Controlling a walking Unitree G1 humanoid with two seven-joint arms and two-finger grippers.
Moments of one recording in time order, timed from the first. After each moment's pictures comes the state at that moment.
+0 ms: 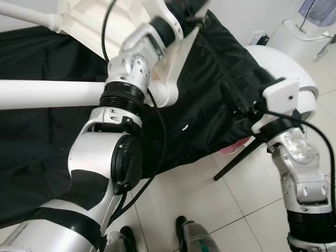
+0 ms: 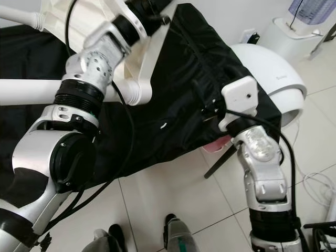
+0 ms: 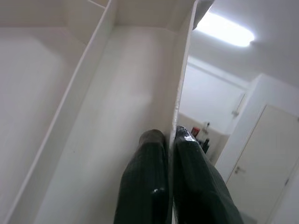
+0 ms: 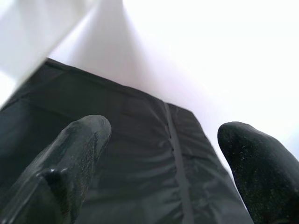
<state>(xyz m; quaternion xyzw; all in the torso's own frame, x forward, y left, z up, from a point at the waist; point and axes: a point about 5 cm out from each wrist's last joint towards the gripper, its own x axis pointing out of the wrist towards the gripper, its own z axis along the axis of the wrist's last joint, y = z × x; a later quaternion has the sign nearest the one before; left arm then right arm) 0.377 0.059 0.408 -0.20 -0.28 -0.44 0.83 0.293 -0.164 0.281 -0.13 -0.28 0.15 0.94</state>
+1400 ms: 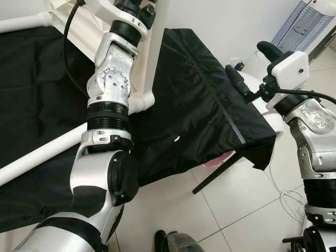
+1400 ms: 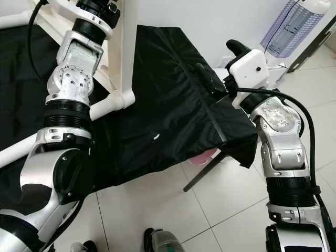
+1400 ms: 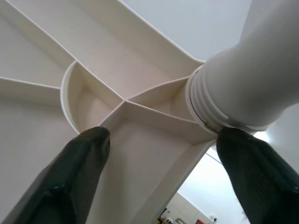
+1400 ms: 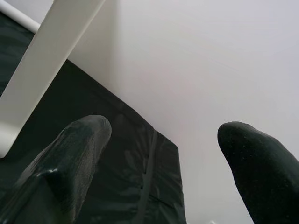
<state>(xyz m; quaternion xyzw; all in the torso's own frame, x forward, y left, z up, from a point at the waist) 0.375 0.104 0.389 -0.29 -0.33 -0.34 0.83 0.314 -0.177 0.301 -0.20 -0.29 0.21 0.91</state>
